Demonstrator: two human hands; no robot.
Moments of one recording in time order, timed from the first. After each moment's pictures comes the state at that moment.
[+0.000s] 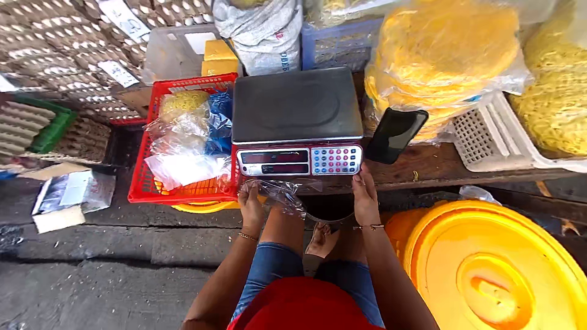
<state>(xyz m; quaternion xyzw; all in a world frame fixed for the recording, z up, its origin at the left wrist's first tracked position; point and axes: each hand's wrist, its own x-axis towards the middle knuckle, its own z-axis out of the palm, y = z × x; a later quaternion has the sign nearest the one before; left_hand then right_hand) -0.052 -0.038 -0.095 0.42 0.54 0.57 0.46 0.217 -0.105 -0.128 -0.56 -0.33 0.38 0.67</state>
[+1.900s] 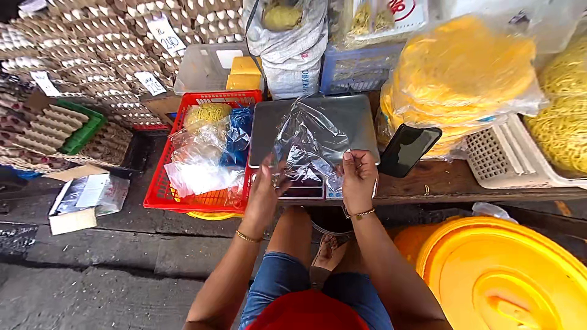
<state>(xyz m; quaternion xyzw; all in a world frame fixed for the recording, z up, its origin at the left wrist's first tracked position) -0.045 -0.030 -0.005 0.48 0.38 0.48 0.63 0.160 -0.046 -0.025 -0.50 -0.40 0.26 0.72</state>
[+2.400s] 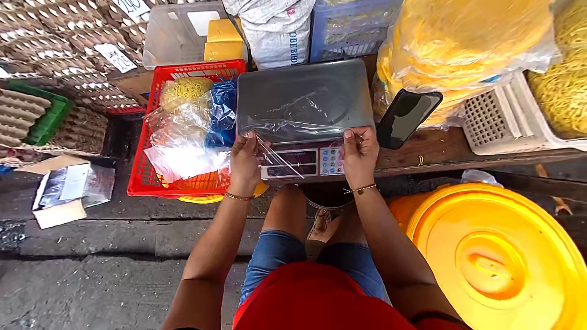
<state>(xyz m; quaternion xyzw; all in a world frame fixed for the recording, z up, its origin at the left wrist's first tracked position) -0.043 0.008 0.000 0.38 0.44 0.56 0.59 0.179 -0.056 -0.041 -0.54 -0.42 0.26 0.68</state>
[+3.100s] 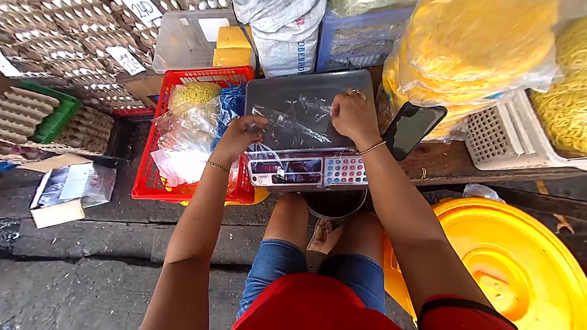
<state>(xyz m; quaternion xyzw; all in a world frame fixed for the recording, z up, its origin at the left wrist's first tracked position) -0.087 0.091 0.029 0.69 0.48 0.25 0.48 0.212 0.059 0.022 -0.73 -0.64 0.13 0.19</state>
